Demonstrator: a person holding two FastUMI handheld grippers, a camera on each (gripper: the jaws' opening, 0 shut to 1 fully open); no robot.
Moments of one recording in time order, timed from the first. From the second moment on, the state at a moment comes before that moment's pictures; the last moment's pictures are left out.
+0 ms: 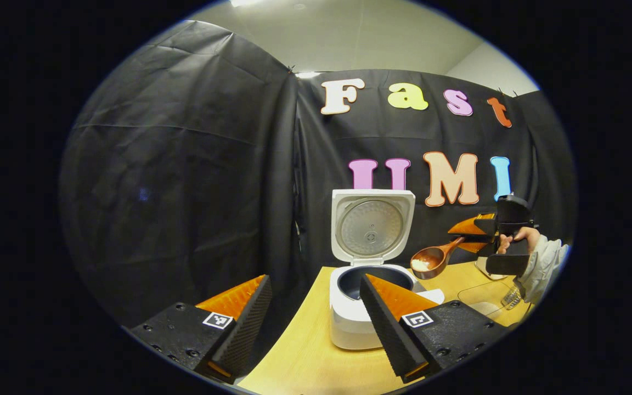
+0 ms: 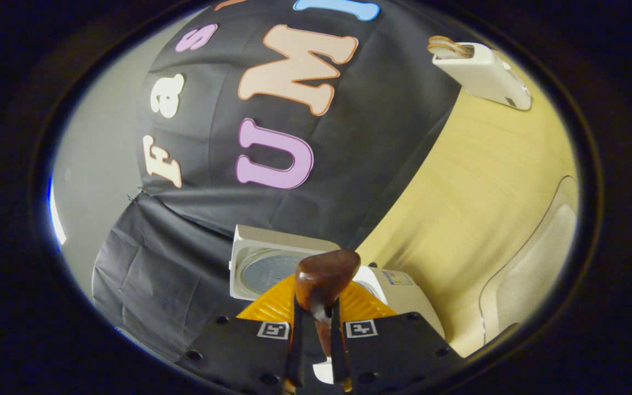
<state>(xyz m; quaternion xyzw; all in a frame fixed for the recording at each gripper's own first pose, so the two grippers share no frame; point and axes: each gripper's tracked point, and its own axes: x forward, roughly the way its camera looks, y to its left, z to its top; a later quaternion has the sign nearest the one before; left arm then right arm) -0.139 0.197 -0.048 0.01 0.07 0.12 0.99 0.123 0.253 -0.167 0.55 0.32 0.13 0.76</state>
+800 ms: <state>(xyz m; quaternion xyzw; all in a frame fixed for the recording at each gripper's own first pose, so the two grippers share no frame) -0.144 0.253 -0.073 -0.01 0.10 0.14 0.98 0.157 0.364 -0.202 0.28 0.28 0.16 0.90</state>
